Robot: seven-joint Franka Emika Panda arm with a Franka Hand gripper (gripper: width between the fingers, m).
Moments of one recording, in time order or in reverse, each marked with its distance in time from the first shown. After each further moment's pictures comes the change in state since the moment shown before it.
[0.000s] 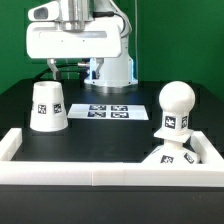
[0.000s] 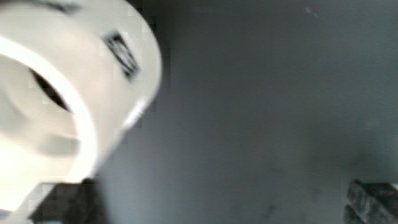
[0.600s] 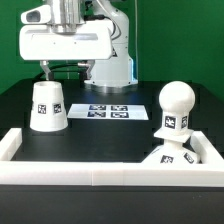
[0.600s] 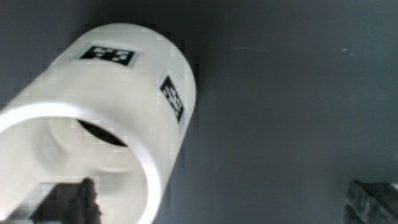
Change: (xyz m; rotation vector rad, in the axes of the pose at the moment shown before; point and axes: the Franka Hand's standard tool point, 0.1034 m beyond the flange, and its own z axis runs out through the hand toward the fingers) arm -0.008 0.014 0.011 -0.005 -0.020 -0.043
